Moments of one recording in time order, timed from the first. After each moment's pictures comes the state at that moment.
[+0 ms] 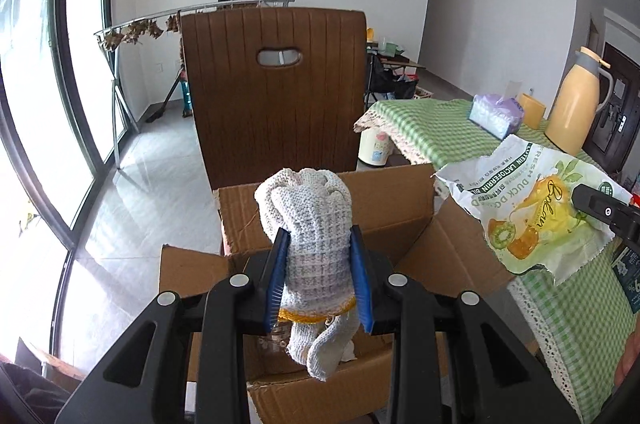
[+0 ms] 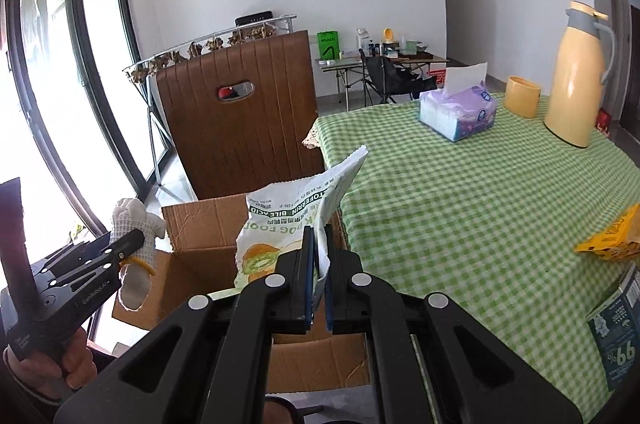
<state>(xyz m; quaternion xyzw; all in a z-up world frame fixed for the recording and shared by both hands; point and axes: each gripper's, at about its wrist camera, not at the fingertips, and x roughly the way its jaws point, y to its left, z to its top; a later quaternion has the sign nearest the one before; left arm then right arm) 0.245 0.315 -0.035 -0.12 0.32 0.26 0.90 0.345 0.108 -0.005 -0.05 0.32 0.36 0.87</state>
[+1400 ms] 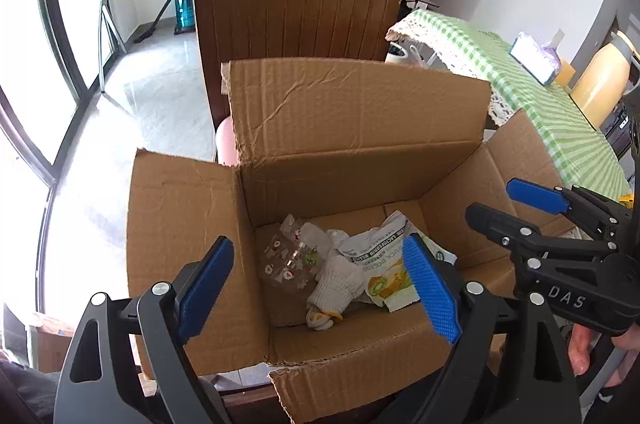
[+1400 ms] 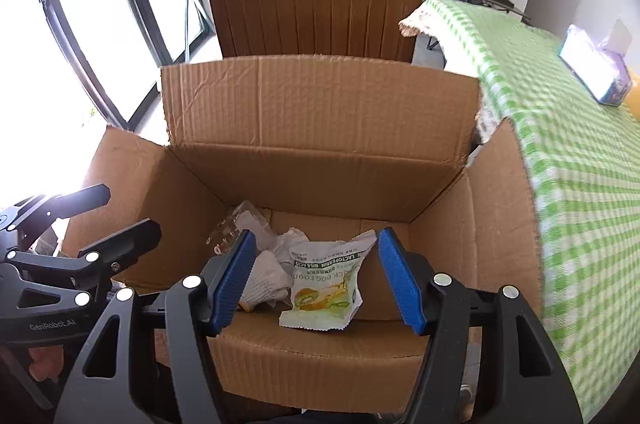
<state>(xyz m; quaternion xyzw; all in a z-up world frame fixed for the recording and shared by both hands) 0.246 0.373 -0.121 -0.19 0.42 0.23 0.86 0.338 0.221 -0.104 -0.19 0.41 0.42 0.79</state>
